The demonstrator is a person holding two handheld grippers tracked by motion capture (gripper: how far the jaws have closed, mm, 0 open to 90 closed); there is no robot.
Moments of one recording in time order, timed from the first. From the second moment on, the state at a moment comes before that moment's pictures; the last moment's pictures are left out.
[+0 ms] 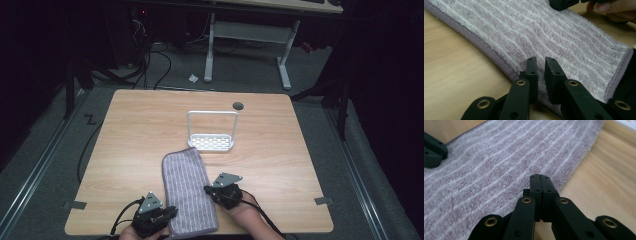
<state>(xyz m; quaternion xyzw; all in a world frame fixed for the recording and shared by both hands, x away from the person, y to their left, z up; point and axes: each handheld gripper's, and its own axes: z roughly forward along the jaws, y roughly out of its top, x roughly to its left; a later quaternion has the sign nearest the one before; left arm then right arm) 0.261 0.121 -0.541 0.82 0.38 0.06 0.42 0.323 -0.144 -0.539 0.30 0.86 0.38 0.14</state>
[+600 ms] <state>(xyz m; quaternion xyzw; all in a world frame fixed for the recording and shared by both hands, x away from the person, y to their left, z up) 0.318 0.071 -0.530 0.81 0.34 0.07 0.46 0.292 -0.204 -0.531 0.34 0.84 0.39 0.15</state>
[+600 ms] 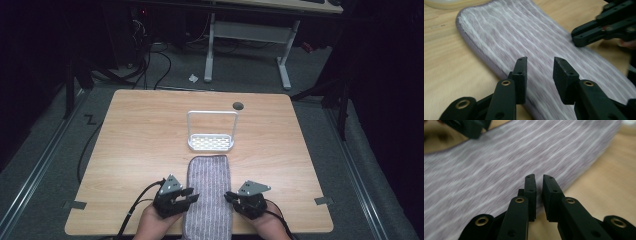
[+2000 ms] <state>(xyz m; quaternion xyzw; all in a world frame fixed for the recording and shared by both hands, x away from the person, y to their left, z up) 0.358 0.037 -0.542 0.81 0.39 0.13 0.42 0.313 -0.221 -0.525 0.42 0.79 0.41 0.19</state>
